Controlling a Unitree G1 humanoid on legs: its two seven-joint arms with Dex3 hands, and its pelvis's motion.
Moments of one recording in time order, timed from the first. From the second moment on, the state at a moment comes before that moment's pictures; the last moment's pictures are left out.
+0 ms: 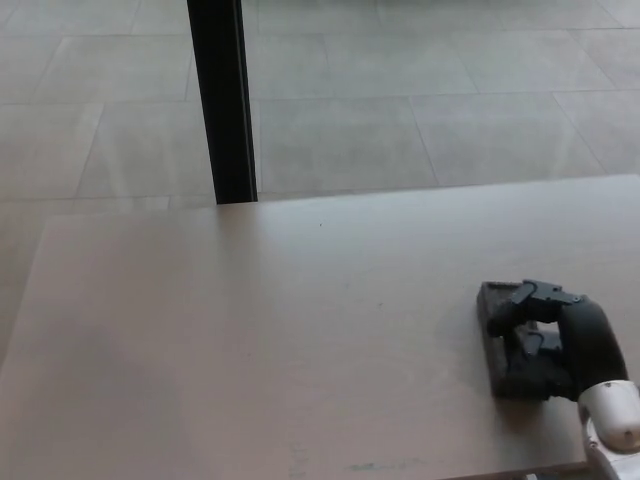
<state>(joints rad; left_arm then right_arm) 0.03 0.53 0.61 1.10 -0.33 -0.19 -0.15 -0.36 -0.20 0.08 0.53 -0.11 -0.04 -0.07</state>
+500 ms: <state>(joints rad) 0.03 0.53 0.61 1.09 -0.33 -0.19 -0.15 -0.26 -0.03 0.28 0.36 -0.11 -0.04 -0.06</state>
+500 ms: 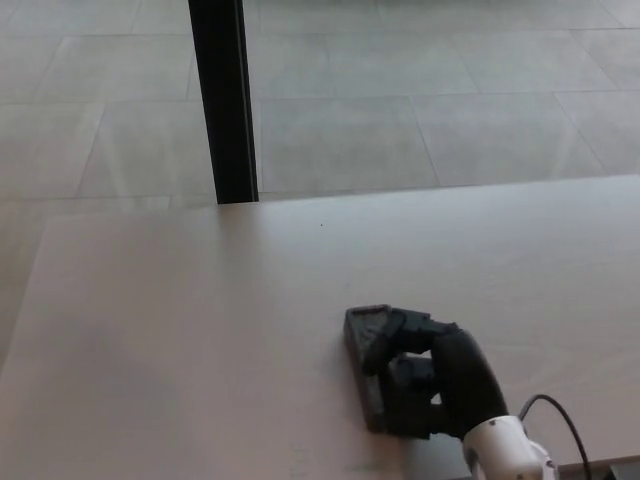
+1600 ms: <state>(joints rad) 0.06 0.53 0.62 1.09 -0.34 -0.20 -0.14 -0.27 -0.15 -0.13 0.39 -0.02 0.00 -0.07</state>
